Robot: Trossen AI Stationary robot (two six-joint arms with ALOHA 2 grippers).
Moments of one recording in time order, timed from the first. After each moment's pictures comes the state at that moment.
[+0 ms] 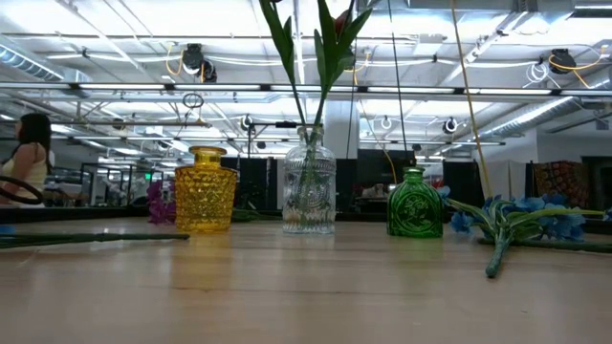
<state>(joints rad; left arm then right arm) -0.49 1.61 1.09 0.66 -0.34 0.06 0.52 1.66 1.19 1.00 0.47 -0.32</state>
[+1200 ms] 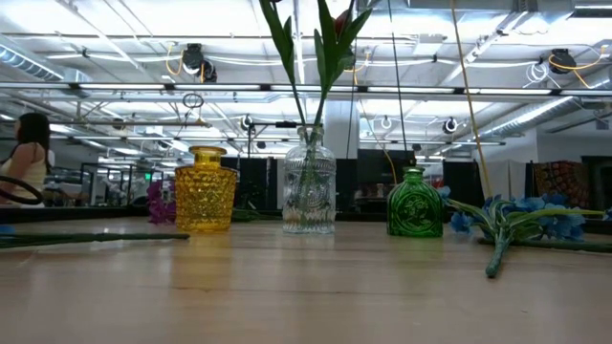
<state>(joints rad) -0.45 1.58 1.09 0.44 -0.39 0.01 0.56 1.49 1.18 0.50 0.68 -0.12</state>
